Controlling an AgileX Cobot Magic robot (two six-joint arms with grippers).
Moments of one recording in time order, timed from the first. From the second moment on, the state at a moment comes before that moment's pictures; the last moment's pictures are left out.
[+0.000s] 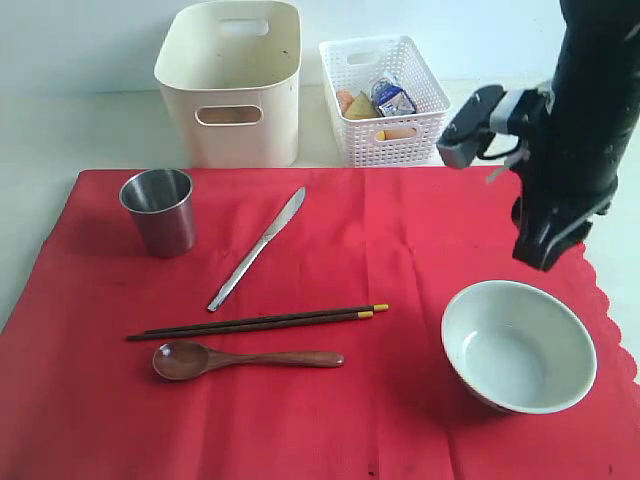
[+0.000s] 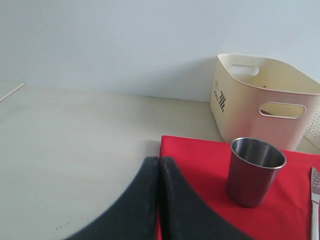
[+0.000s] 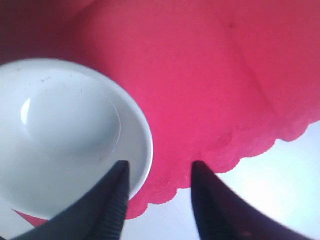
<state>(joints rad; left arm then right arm) -0.01 0.01 0.00 0.02 0.21 -0.11 0.50 1.70 -1.14 -0.08 1.15 -0.53</state>
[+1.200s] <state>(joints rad) -0.01 0.01 0.00 0.02 0.21 -0.11 0.50 1.86 -1.10 -0.03 1.21 -0.58</state>
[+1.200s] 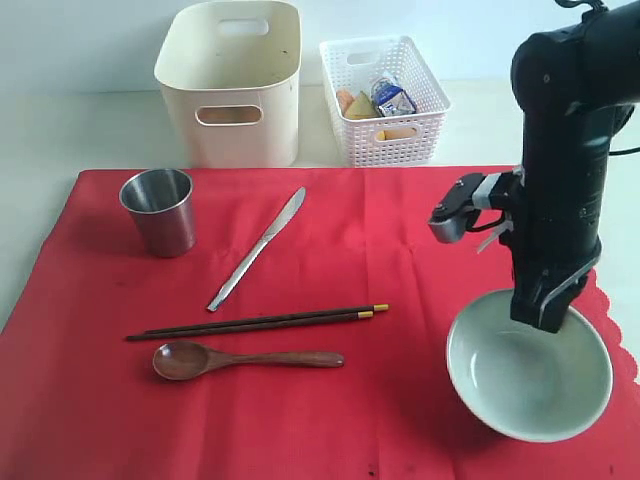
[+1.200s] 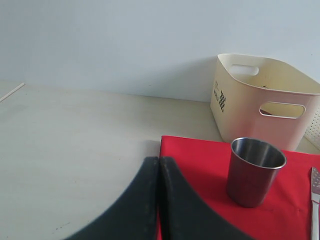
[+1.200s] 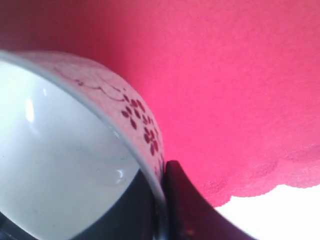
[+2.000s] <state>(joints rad) -0.01 0.01 0.00 0.02 0.21 -0.11 0.50 1.77 -1.41 0.28 1.04 -0.77</state>
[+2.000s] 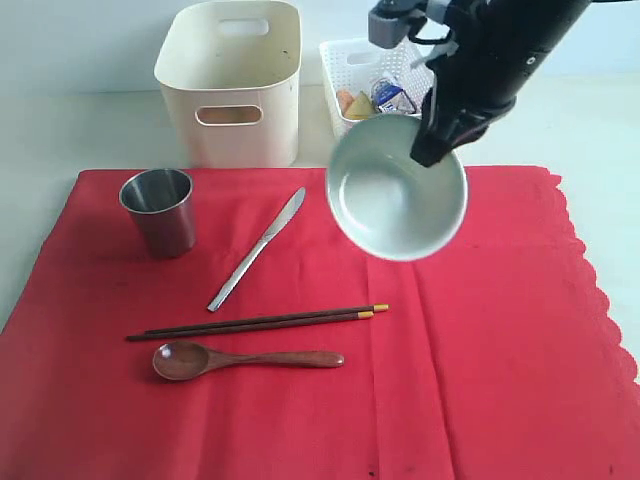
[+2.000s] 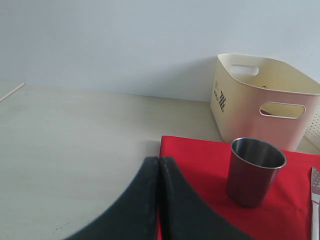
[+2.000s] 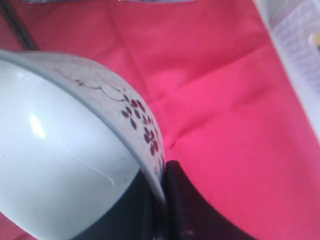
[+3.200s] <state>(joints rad) -0.01 0.01 0.00 0.02 0.21 -0.11 0.50 2.08 -1.64 1.54 0.40 -1.39</state>
